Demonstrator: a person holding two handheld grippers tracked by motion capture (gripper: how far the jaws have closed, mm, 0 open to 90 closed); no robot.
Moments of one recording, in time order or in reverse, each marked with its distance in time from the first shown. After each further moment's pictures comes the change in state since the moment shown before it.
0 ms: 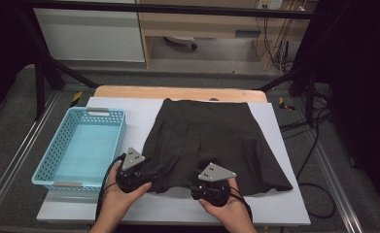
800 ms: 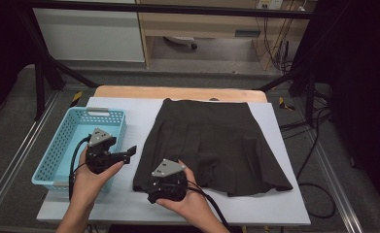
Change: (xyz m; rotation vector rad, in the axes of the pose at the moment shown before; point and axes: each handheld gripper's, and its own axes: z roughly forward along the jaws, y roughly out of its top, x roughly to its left) left arm 0.074 0.013 -0.032 0.006 0.143 -0.112; right arm 0.062 0.043 0.082 0.056 0.111 -0.077
